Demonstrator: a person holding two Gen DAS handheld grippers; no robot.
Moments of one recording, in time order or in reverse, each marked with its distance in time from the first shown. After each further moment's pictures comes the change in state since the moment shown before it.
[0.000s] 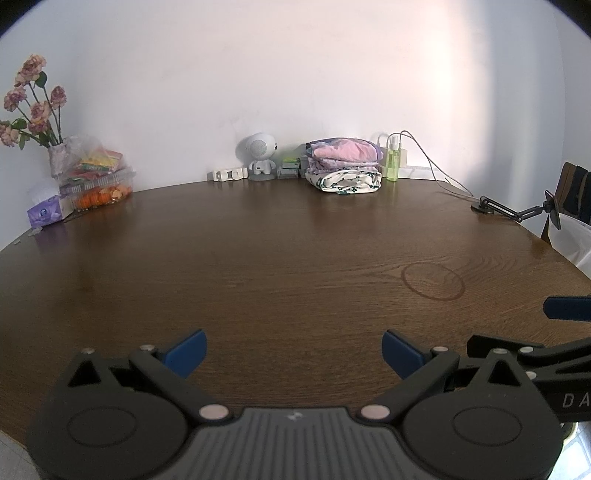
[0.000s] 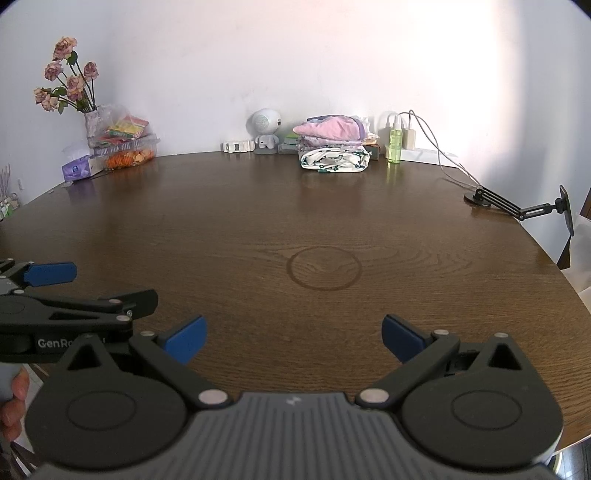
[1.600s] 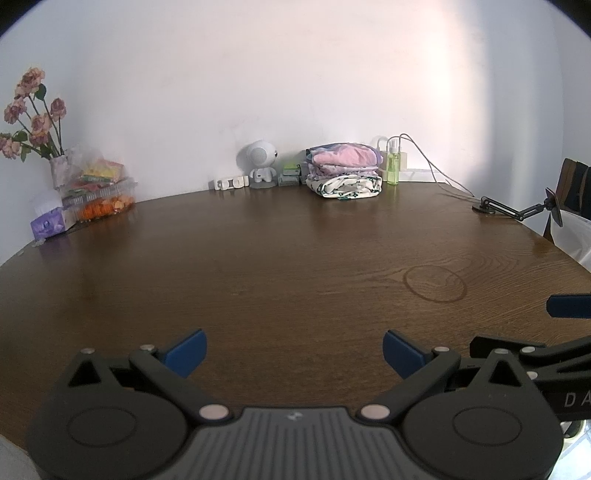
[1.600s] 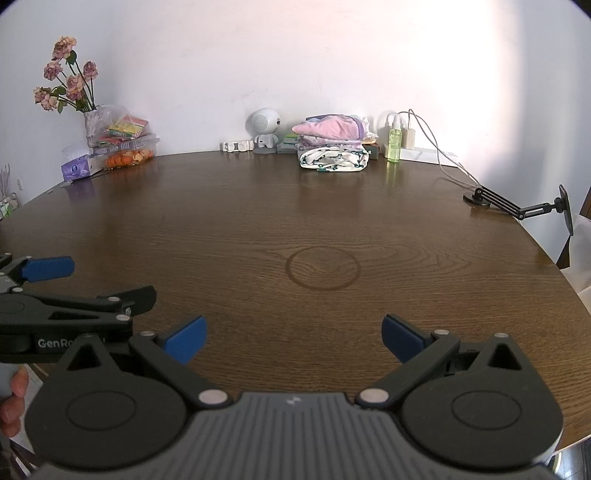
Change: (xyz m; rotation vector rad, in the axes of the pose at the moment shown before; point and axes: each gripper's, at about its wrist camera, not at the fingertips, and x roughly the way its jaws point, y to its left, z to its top) left arm -0.001 -0.008 -0.002 0.025 -0.031 0.028; right arm 0.000 -0.002 -0.001 0.003 0.003 0.000
